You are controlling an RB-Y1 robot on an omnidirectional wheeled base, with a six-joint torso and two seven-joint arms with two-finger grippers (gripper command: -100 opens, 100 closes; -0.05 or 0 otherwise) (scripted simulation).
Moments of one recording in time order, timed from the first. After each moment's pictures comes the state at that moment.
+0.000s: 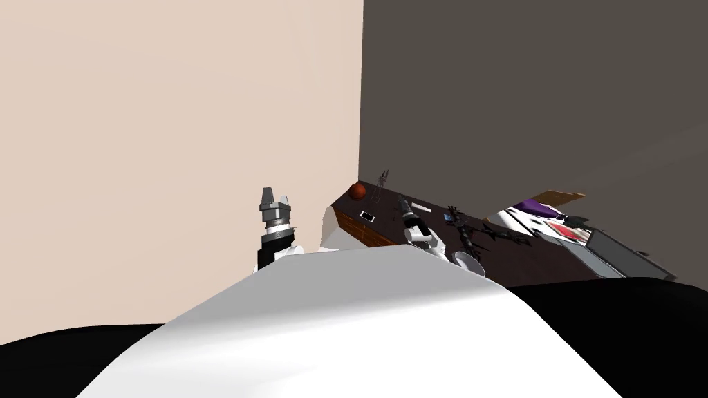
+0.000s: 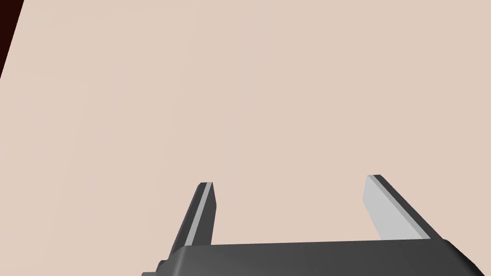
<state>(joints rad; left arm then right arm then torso) 0.54 -0.03 0.04 -2.27 0.06 -0.37 -0.14 0.23 -0.42 -0.05 -1.61 -0.33 -0.14 0.35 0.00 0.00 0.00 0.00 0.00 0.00</state>
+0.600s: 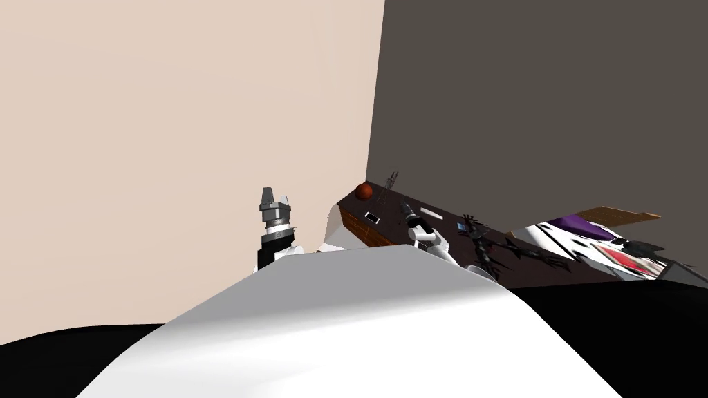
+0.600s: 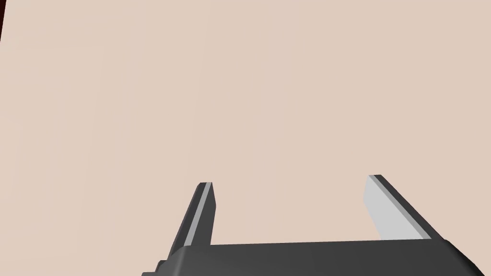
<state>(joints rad) 0.55 -0.03 0.04 -2.27 0.06 -0.37 -0.14 0.18 -0.49 -0.06 -1.47 -0.39 -0.04 0.43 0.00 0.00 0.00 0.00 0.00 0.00</state>
